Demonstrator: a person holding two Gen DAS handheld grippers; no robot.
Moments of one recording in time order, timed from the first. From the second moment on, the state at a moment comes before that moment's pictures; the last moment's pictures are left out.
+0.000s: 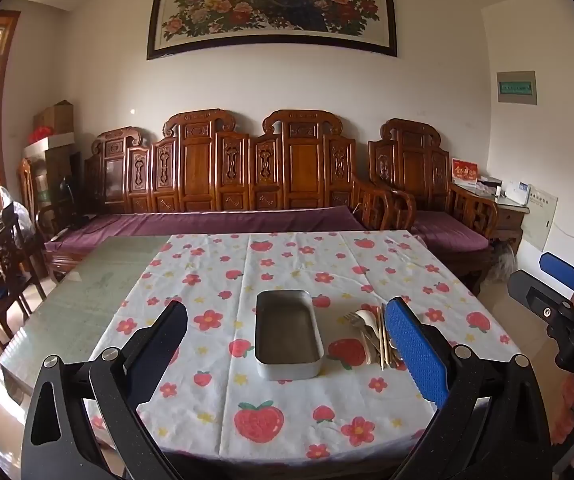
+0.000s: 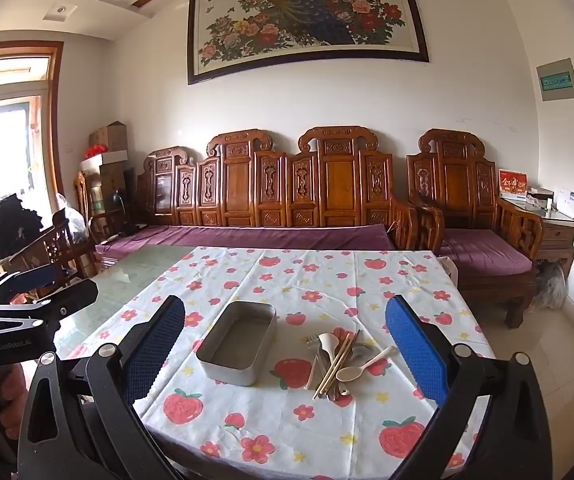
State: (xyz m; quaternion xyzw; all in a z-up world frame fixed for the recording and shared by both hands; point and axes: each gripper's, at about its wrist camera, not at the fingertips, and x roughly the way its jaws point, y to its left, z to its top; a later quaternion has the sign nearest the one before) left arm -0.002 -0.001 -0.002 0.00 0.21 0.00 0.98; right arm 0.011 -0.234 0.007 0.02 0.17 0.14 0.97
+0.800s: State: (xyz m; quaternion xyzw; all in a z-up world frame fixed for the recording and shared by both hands) left arm -0.003 -0.003 0.000 0.00 0.21 0.00 0.98; right arm 0.011 -0.234 0.007 0.02 0.17 0.14 0.97
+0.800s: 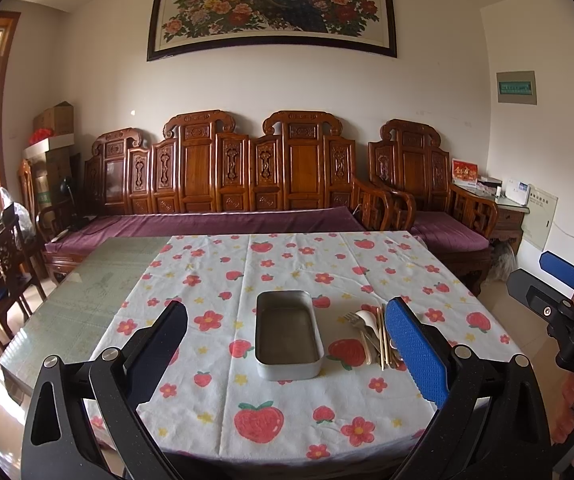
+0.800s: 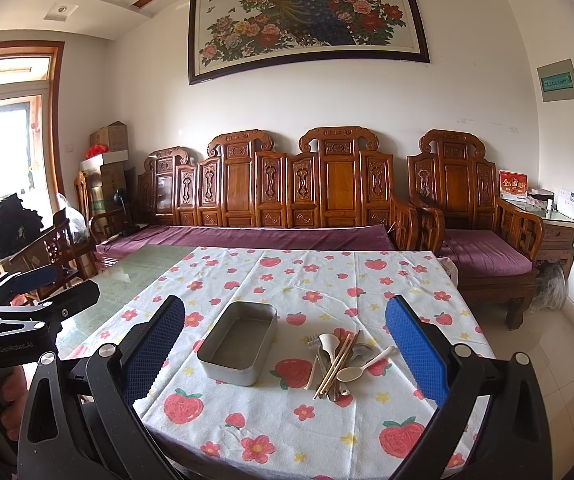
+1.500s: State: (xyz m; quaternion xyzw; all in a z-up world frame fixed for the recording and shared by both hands) left arm -0.003 -0.002 0.006 0.00 0.21 0.00 0.98; right arm 0.011 -0.230 0.008 0.02 0.17 0.14 0.97
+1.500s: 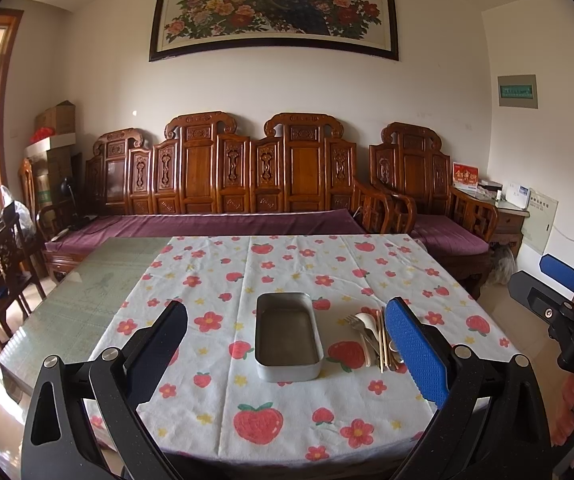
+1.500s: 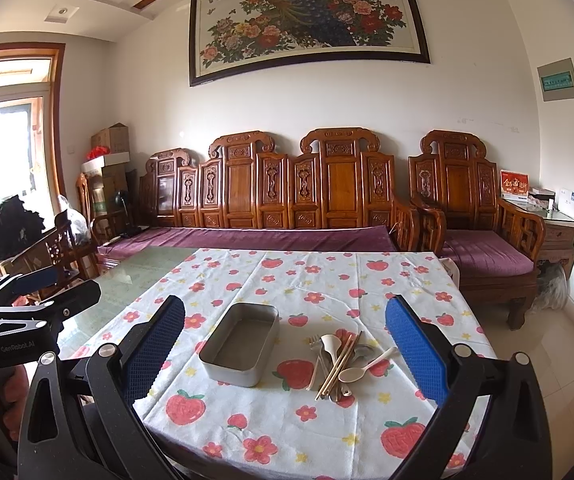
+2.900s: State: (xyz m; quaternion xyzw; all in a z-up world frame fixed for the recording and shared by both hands) left arm 0.048 -0.011 -0.060 0.00 0.29 -0.03 0.96; right arm 0.050 -0.248 -0.044 0.02 0.23 0.12 0.97
